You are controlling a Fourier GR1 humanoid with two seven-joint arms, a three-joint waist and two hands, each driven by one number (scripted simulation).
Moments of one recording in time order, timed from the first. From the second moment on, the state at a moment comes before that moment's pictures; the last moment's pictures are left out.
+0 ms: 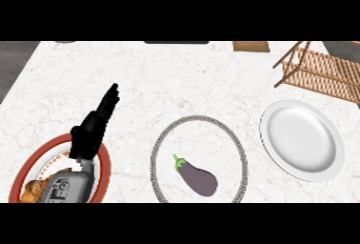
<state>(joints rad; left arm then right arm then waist) -0.17 0.06 -0.02 -1.46 -0.16 -0.03 0.04 -0.77 -0.68 -0.39 -1.30 0.76 -0.15 0.54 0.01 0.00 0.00</state>
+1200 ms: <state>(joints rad) -0.18 0.06 -0.03 -1.46 -0.16 -0.04 0.03 -0.96 -0.71 -0.58 -0.60 0.56 -0.51 -0.10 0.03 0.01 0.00</state>
